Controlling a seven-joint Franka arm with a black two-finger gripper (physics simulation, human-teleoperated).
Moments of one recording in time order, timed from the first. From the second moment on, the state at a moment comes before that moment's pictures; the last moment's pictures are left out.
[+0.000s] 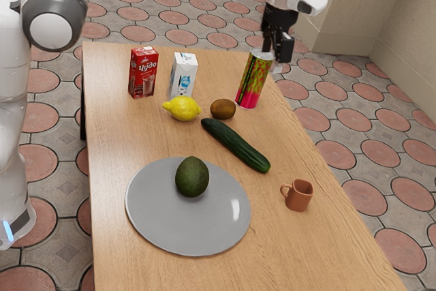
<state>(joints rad) -0.10 0.15 0.08 -1.24 0.02 1.52 0.03</state>
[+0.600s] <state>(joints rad) -0.10 0.10 0.01 -1.27 0.00 1.43 0.22</state>
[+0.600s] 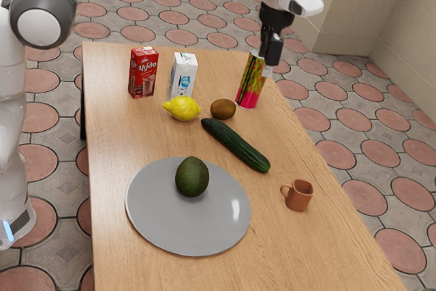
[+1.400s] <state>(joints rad) -0.10 -0.29 -0.16 -2.10 -0.08 1.69 0.69</state>
